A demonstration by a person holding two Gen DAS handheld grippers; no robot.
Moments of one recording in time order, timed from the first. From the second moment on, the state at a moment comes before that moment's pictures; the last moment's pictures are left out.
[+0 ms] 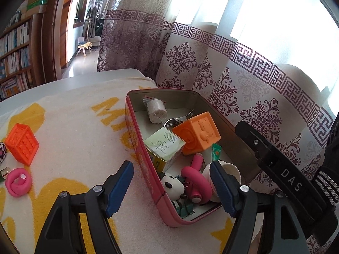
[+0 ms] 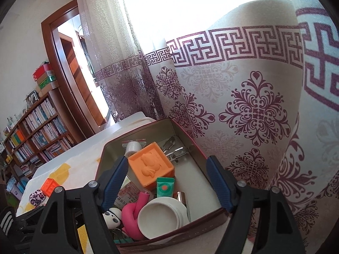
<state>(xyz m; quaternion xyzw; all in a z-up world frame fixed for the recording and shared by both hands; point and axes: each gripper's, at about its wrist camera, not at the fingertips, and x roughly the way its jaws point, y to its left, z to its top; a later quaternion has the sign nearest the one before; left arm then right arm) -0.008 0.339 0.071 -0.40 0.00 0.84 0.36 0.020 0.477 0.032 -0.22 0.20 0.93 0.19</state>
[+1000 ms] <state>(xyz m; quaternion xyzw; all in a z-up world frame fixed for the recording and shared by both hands) -0.015 0.325 0.077 -0.41 -0.02 0.85 0.34 0.016 0.472 0.028 -0.23 0.18 0.94 0.20</state>
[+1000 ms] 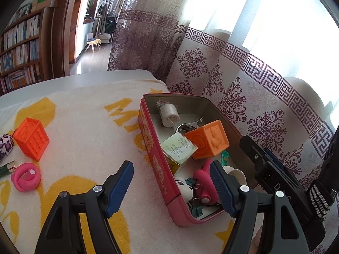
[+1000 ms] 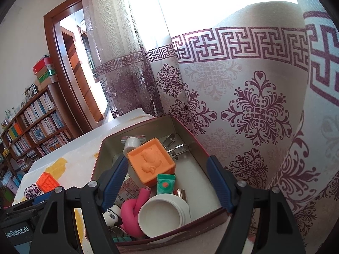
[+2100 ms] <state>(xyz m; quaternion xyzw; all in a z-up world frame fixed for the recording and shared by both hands) -0.030 0.241 0.064 -0.41 -0.06 0.87 0.26 0.016 0.470 0.027 -0.23 0.16 0.94 0.21</state>
